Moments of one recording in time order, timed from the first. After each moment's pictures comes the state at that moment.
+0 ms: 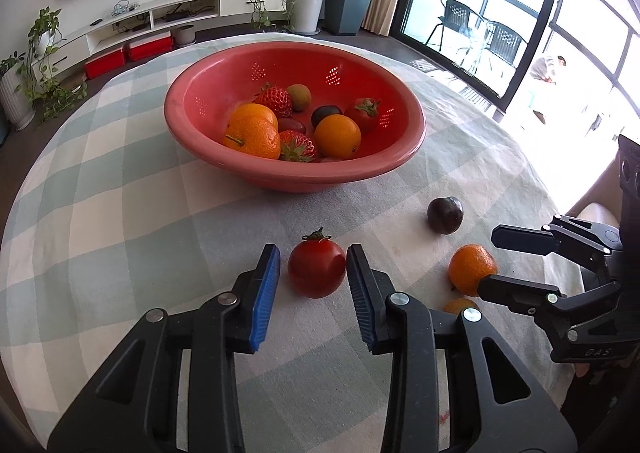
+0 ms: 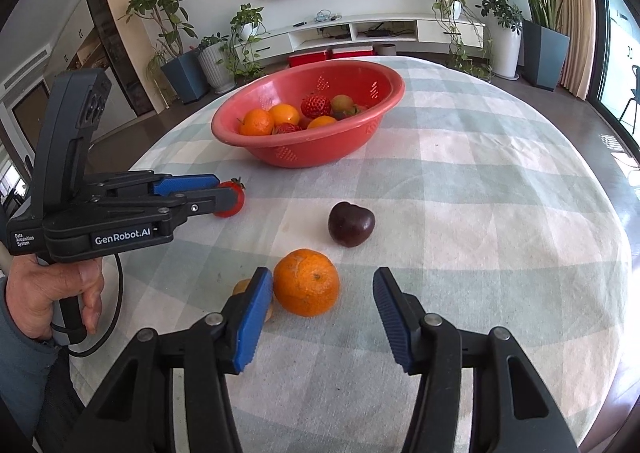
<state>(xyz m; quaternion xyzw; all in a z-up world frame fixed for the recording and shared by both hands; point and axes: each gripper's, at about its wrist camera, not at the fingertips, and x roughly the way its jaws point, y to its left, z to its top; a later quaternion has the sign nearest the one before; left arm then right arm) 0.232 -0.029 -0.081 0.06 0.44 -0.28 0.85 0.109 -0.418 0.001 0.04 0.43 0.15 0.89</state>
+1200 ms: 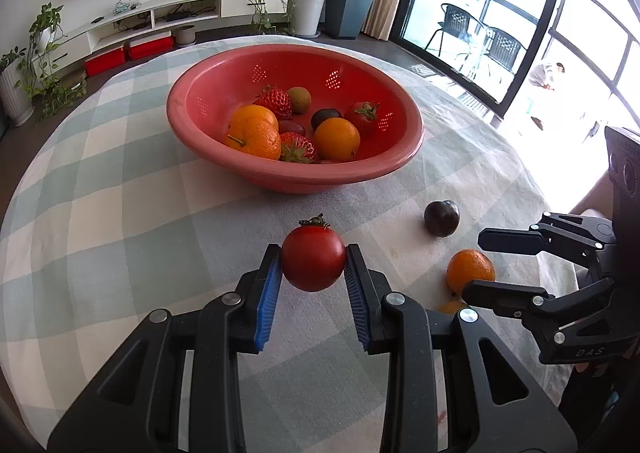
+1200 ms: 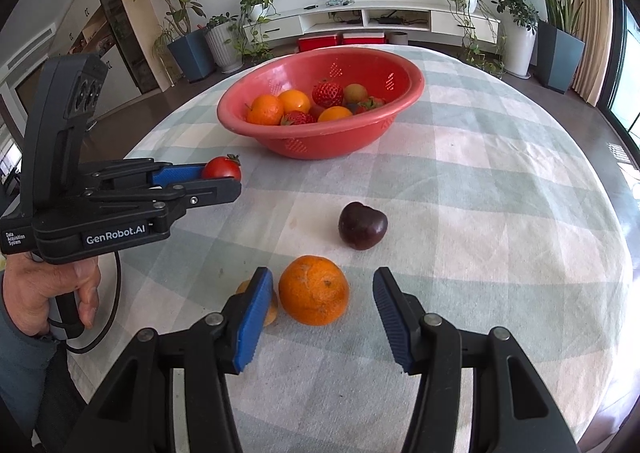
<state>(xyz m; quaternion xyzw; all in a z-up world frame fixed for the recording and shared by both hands) 0.232 -0.026 -0.082 0.05 0.44 -0.28 0.85 0.125 -0.410 0.002 0.02 0.46 0.17 0.87</state>
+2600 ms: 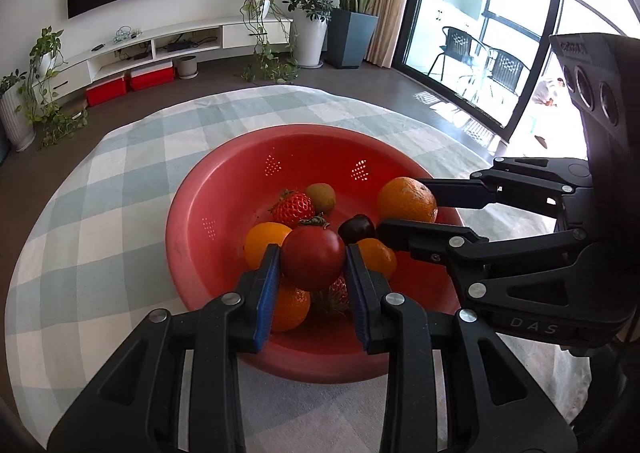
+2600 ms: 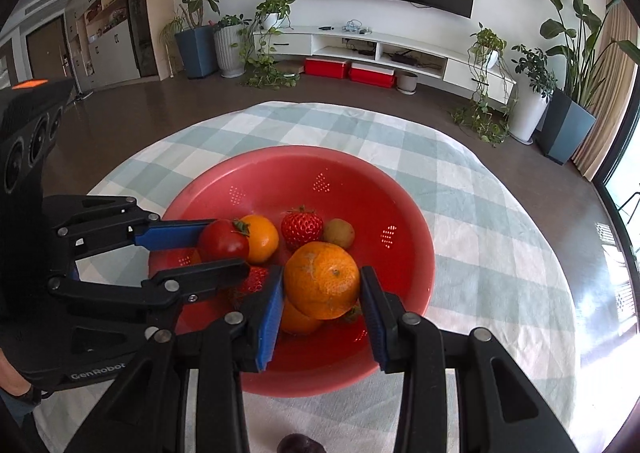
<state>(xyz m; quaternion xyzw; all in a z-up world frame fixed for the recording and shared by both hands) 0.305 -0.052 -0.050 0.05 0.39 -0.28 0.88 0.259 -0.385 0.040 -0.08 0.42 0.16 0.89</state>
